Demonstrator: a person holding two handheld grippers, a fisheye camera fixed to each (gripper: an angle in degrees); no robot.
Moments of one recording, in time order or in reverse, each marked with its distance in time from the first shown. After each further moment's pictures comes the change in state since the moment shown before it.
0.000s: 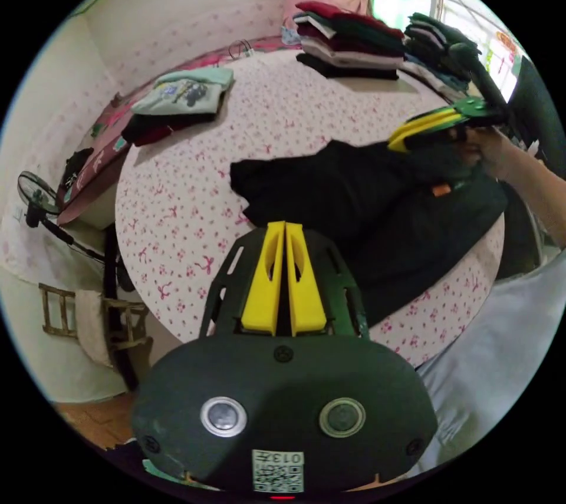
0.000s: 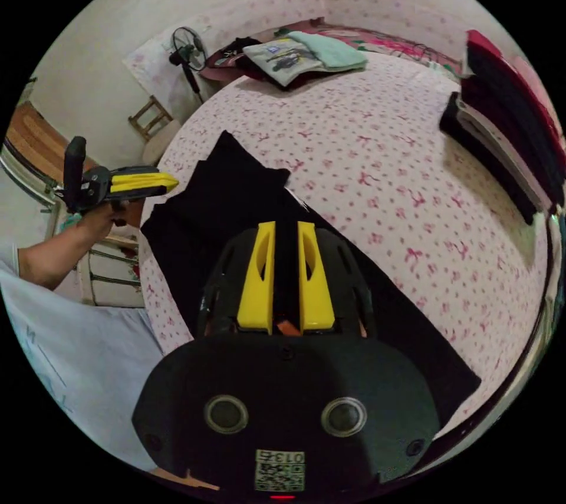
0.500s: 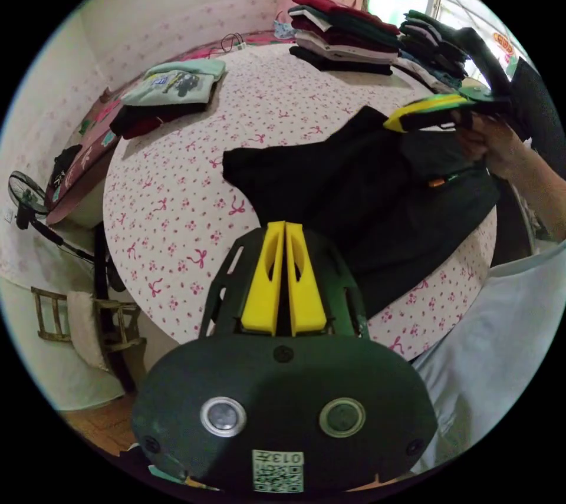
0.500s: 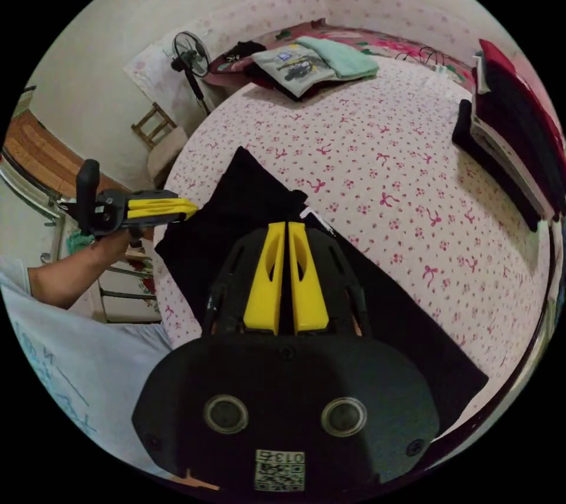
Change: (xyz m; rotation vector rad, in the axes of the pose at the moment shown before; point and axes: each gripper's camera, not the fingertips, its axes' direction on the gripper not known) left arm -0.036 0.016 -0.046 0.031 0.024 -0.031; right arm -0.011 0.037 -0.015 0.145 0.040 0.142
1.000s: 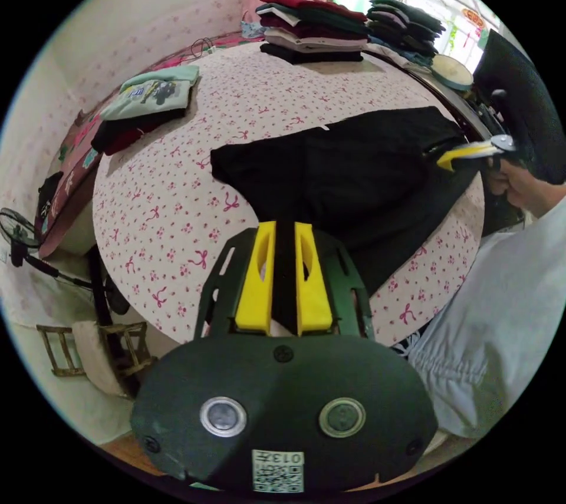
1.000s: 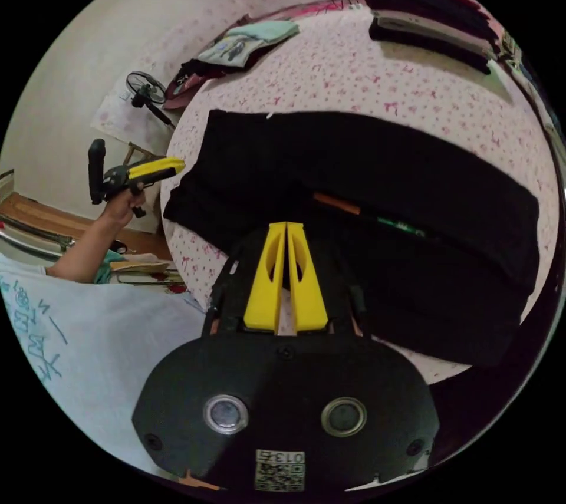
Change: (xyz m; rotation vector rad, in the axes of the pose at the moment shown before) left arm -0.026 -0.015 -0.006 -0.088 0.101 0.191; right arm 0.035 0.082 0.011 -0.012 0.009 0.175
